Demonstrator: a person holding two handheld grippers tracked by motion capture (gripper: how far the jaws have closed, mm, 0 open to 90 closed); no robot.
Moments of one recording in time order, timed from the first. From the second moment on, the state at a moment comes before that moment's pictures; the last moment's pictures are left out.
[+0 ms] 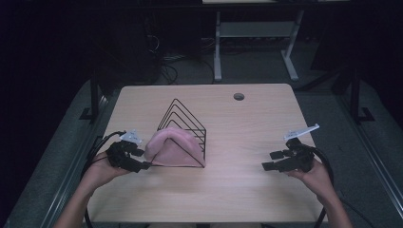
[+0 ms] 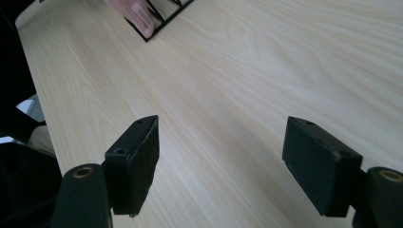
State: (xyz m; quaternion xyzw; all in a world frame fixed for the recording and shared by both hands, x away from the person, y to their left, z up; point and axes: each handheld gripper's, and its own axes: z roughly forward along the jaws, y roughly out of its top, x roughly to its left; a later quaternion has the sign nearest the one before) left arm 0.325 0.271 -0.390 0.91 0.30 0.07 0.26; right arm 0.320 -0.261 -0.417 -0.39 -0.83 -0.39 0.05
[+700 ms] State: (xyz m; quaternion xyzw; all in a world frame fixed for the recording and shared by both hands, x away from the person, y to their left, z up) left arm 0.308 0.277 -0.401 0.90 0.31 0.07 0.29; right arm 0.288 -0.292 -0.444 -0.42 -0.81 -0.41 0.04
